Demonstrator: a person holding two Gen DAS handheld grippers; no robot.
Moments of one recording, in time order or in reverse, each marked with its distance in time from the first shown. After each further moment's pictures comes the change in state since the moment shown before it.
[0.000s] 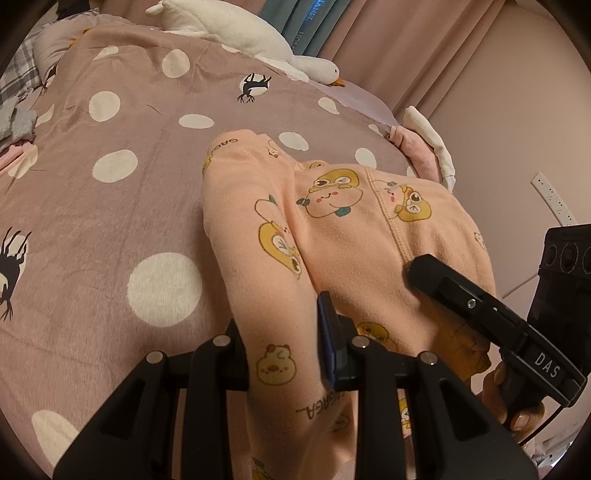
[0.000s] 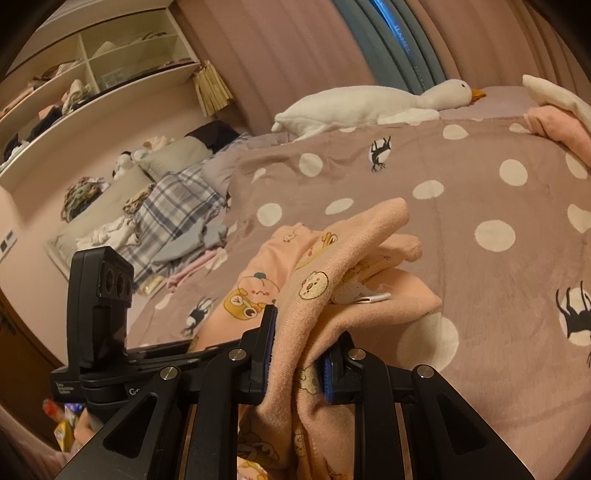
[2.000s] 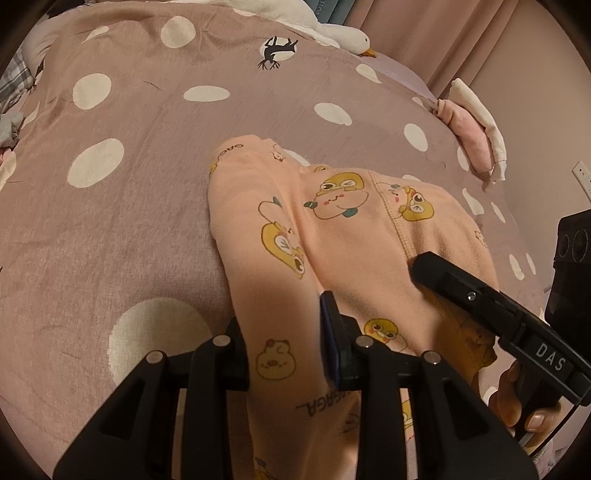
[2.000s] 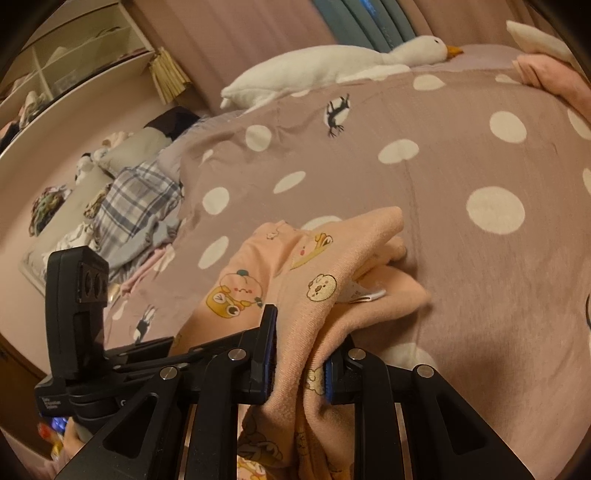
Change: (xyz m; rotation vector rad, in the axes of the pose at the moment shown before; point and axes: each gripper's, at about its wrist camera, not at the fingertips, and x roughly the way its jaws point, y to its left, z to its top) left arm 0.083 0.026 0.029 0.016 0.104 0.126; right arm 0.069 -0.075 0.017 0.101 0.117 -0.057
